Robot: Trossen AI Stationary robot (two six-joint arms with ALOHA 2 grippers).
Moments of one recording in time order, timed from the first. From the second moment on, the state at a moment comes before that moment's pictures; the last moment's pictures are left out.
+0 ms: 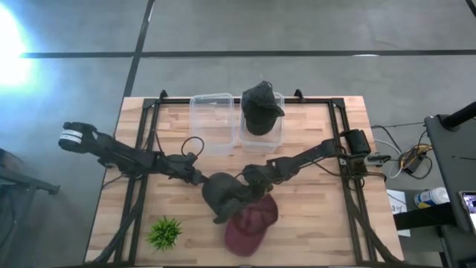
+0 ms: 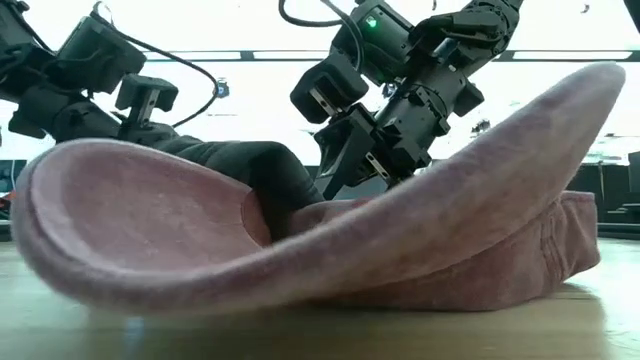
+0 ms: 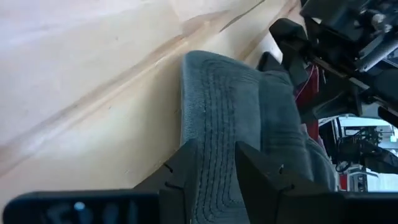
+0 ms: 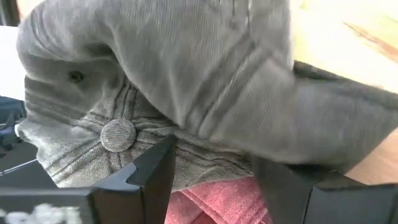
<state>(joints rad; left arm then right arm) -0.11 1.22 0.19 0.51 0.02 -1.21 0.13 1.98 1.08 0.00 -0.29 1.31</state>
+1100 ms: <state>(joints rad) -0.11 1.29 0.33 0.55 0.13 -1.10 0.06 1.98 1.11 -0.03 -0.30 1.21</state>
